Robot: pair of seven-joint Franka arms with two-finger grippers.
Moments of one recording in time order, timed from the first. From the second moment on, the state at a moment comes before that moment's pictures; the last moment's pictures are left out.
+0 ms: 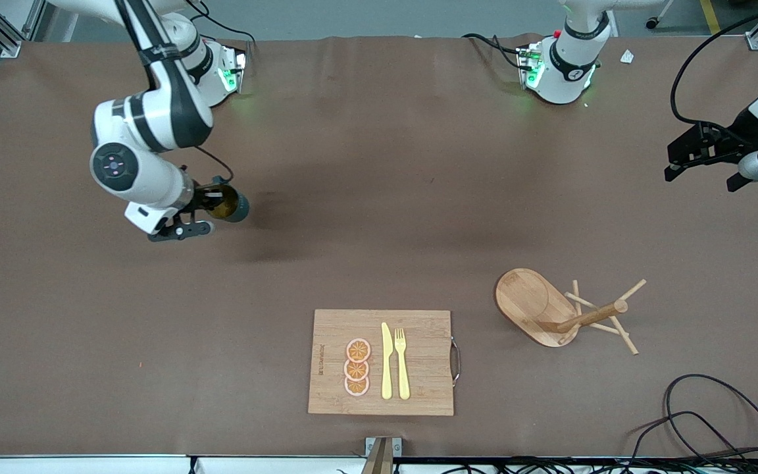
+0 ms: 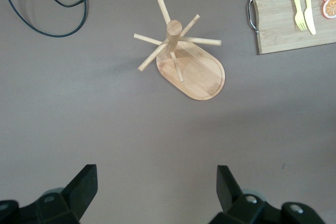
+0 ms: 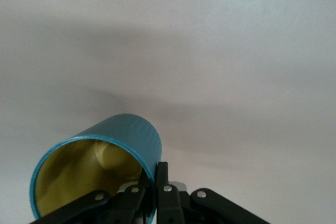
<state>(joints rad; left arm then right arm) -0.03 -0.02 -0.05 -1.57 -0.04 1.64 0.10 0.29 0.11 -0.10 -2.18 0.03 2.05 -0.09</state>
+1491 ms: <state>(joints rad) -0.03 -0.02 -0.06 -1.57 -0.02 1.64 0.07 -0.05 0.30 -0.09 -2.21 0.02 2.52 -1.44</state>
